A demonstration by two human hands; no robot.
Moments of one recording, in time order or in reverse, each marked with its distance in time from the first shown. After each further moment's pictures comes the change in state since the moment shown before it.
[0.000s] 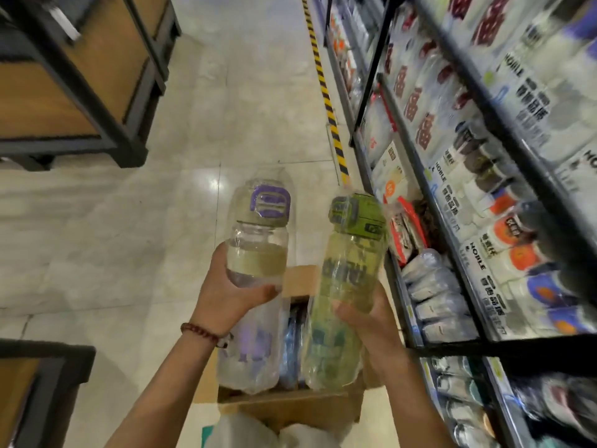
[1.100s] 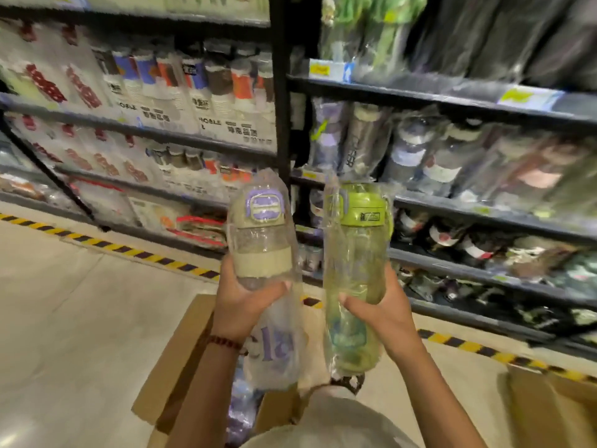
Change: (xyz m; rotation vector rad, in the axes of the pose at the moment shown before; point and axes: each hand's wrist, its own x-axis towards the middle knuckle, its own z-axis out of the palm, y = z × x) left_hand -0.171 0.067 0.063 0.032 -1.044 0.239; right_hand -0.338 0.034 0.037 0.174 1.183 -0.146
